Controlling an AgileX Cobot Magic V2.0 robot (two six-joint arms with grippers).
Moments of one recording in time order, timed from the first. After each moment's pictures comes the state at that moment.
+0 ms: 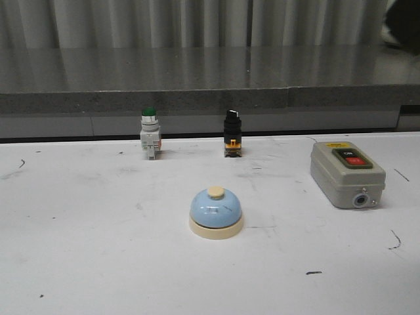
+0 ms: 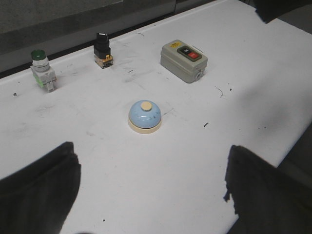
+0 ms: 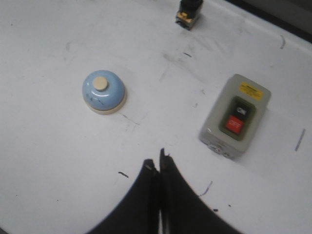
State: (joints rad) left arm -0.75 0.47 -0.57 -0.03 0.60 -0.08; right arm 0.51 1.12 -1.01 0.05 0.80 -0.09
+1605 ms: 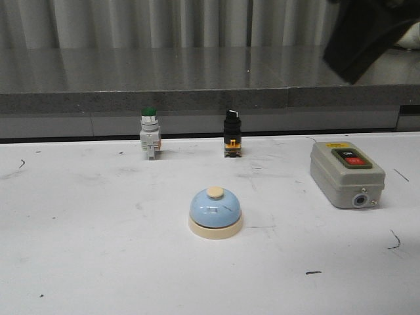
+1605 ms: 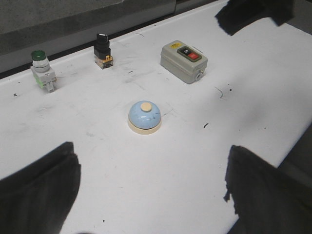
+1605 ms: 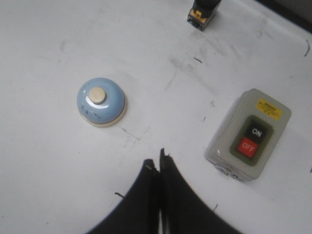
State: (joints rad) left arm -0.75 0.47 -0.57 -0.03 0.59 -0.08; right arm 0.51 1.21 -1.01 0.04 0.71 -0.09
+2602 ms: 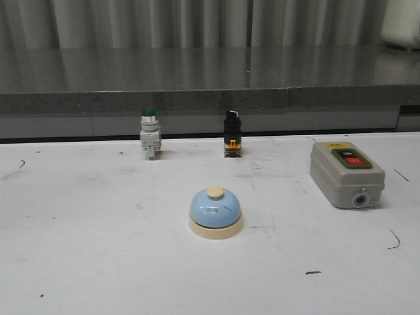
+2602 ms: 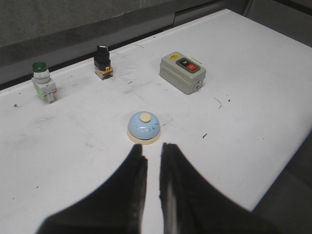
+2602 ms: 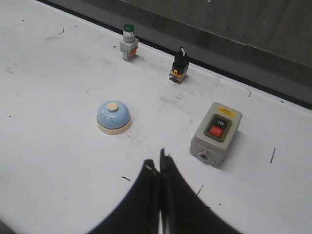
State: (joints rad) left arm -0.75 0.47 -0.57 -0.03 0.56 -0.08; right arm 0.51 0.33 -0.55 0.03 0.67 -0.07
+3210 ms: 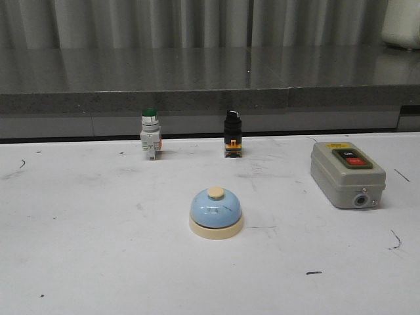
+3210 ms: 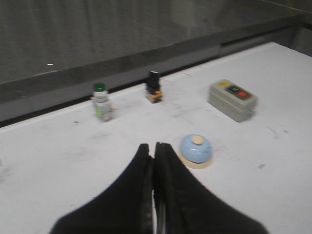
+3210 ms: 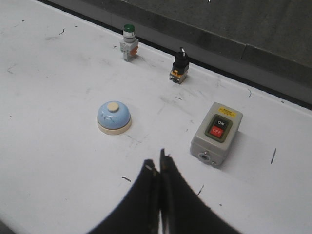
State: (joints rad) left arm -0.55 0.31 -0.40 0.03 0.39 -0.08; right arm 0.51 0.33 -0.55 0.03 0.67 -0.07
